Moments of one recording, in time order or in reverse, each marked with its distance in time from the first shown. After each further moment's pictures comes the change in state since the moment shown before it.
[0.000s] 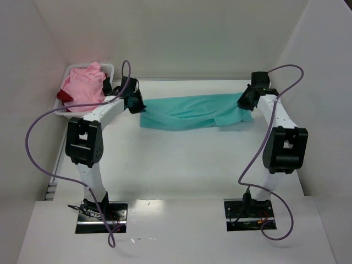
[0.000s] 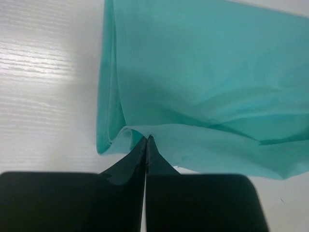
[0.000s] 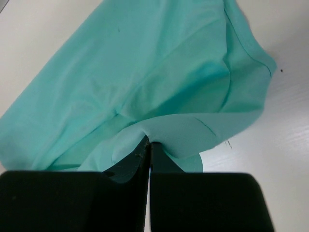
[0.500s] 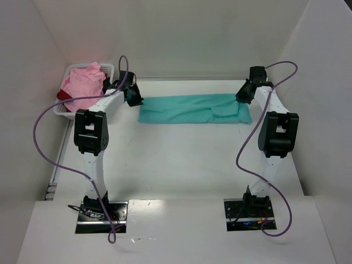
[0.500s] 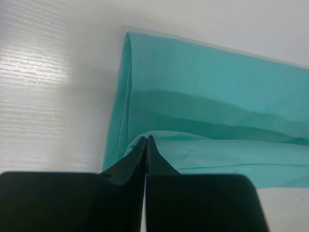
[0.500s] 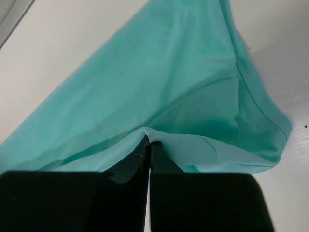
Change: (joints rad) left arm 0.071 0.222 0.228 0.001 0.008 0.002; right arm -0.027 0.267 0.220 0.032 -0.023 0.011
